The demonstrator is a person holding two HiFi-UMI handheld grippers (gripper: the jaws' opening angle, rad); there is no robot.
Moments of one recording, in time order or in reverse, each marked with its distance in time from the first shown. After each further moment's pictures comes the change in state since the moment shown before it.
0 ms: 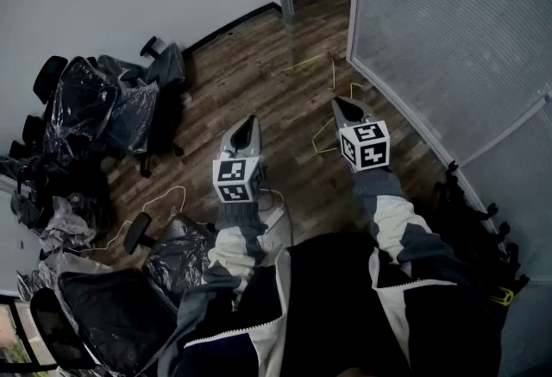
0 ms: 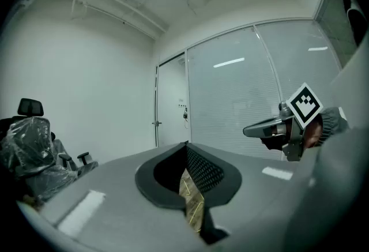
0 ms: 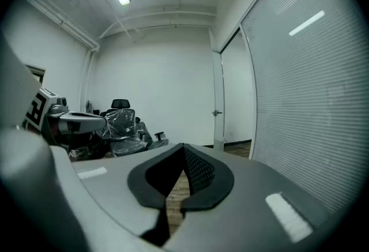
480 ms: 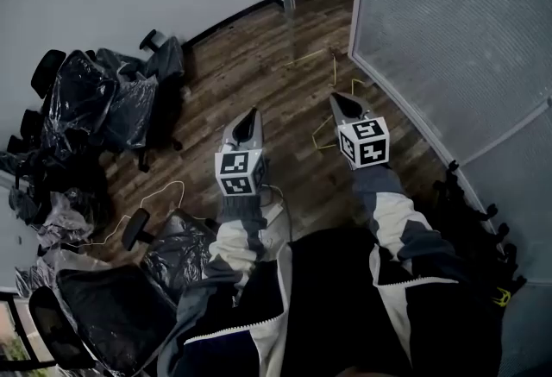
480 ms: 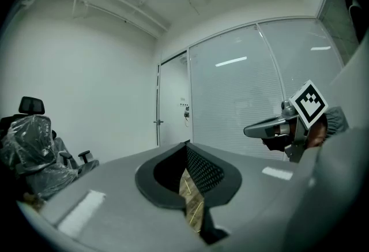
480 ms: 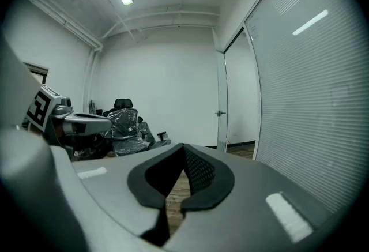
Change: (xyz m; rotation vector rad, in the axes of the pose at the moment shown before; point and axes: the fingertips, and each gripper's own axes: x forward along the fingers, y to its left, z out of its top) left arm 0.014 0.005 -0.003 -0.004 0.009 0.008; right arm 0.012 0.008 0.003 -0.015 -0.006 0.022
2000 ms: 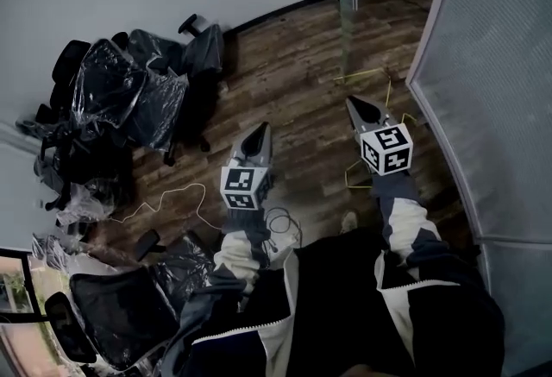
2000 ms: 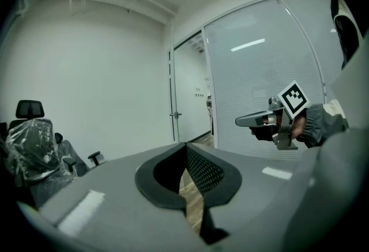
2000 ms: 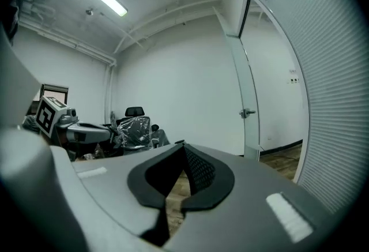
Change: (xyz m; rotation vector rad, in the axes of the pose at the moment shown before) left arm 0.211 0.124 -0.015 0.011 0.085 0.151; right arm 0.280 -0.108 0.041 0.030 -0.039 0.328
